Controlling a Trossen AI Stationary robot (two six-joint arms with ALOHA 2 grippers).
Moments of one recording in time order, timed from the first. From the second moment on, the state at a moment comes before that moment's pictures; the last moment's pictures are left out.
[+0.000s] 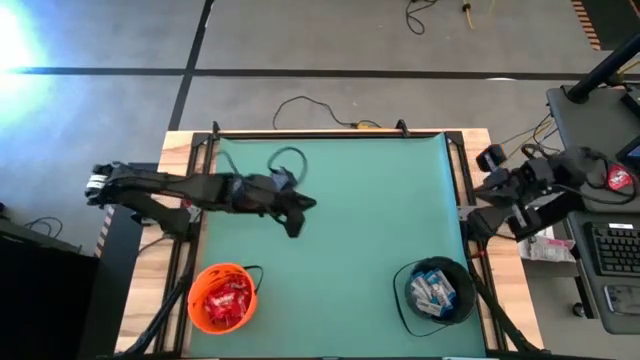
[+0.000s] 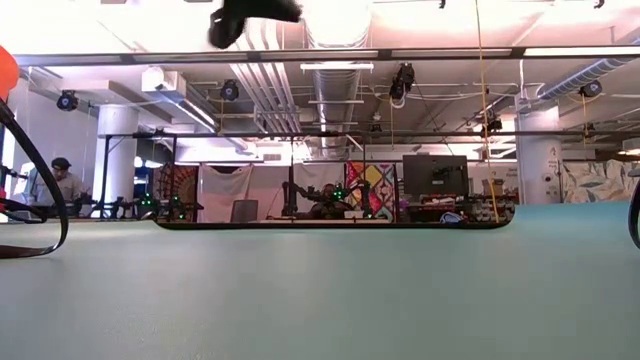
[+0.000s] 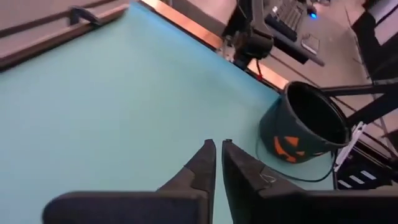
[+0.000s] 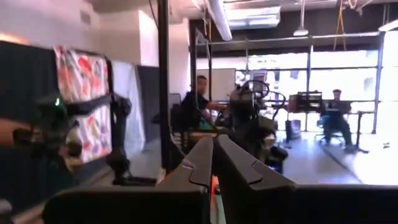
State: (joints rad) left arm -0.11 1.34 1.18 -0.33 -0.27 -0.60; right arm 0.47 0.35 0.85 -0.31 0.21 -0.03
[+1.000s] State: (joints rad) left arm -0.01 0.18 0.15 -0.05 -0.43 -0.37; right arm 0.40 0.47 0.33 0.16 0.94 0.19
